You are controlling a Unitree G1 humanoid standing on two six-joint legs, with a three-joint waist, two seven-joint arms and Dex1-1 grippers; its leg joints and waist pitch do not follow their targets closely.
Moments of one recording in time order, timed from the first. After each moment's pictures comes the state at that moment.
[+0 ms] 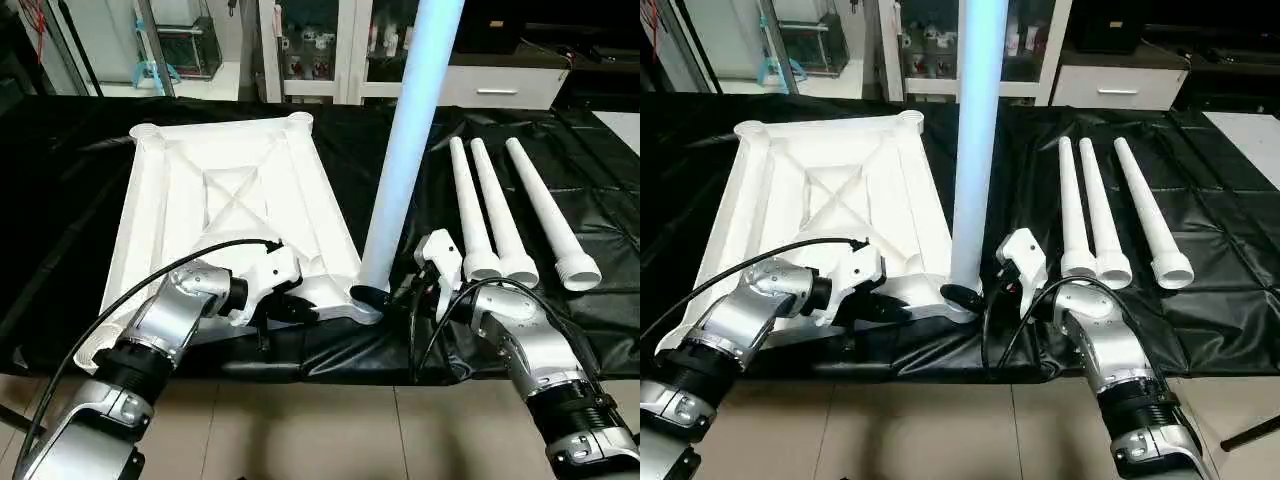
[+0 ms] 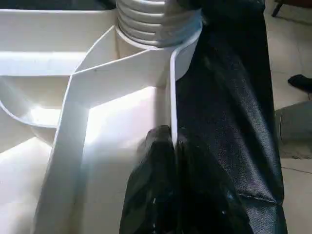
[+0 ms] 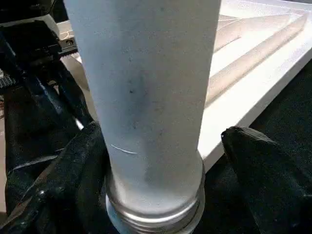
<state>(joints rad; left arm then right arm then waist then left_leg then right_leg) -0.58 0.38 -0.31 0.52 0.04 0.17 -1.20 -0.43 -0.34 0.14 0.46 0.22 0.09 0.96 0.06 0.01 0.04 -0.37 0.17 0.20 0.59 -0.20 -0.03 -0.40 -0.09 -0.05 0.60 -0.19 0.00</state>
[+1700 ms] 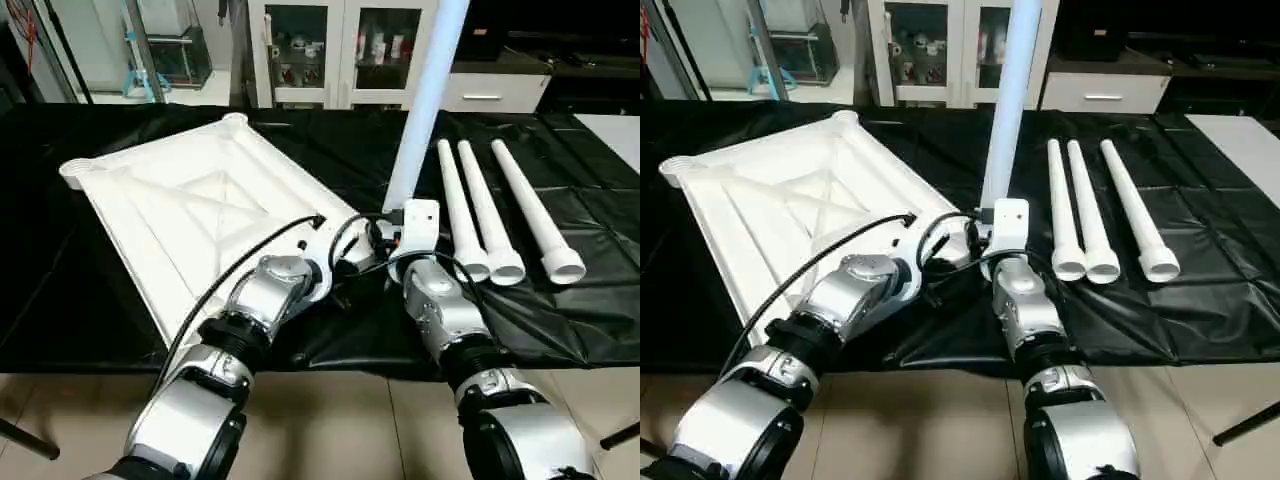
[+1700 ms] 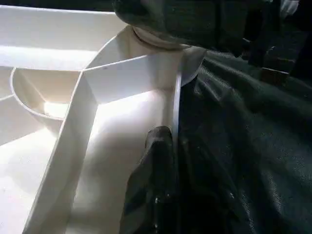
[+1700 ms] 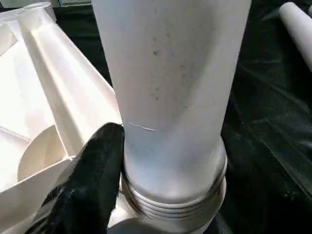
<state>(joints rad) -0.79 0.01 -0.19 0.84 0.07 0.37 -0.52 -0.72 0.02 -0.07 0.95 0.14 0.01 0.01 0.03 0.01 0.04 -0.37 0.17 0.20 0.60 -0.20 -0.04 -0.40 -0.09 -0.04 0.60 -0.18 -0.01</state>
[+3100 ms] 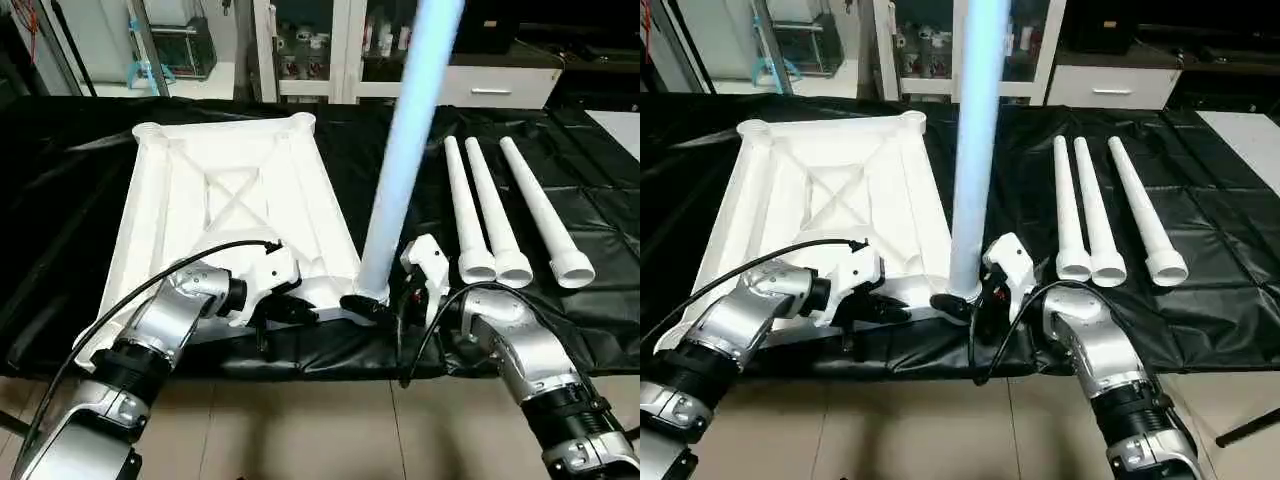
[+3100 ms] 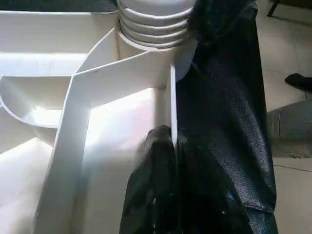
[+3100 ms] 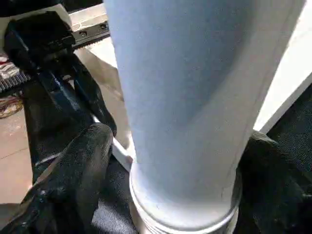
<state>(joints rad) -0.58 0.39 -0.32 0.52 0.02 0.16 -1.20 -0.42 -0.32 0.17 0.37 0.22 0.22 0.93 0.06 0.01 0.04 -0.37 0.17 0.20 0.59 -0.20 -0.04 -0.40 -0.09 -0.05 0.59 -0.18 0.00</state>
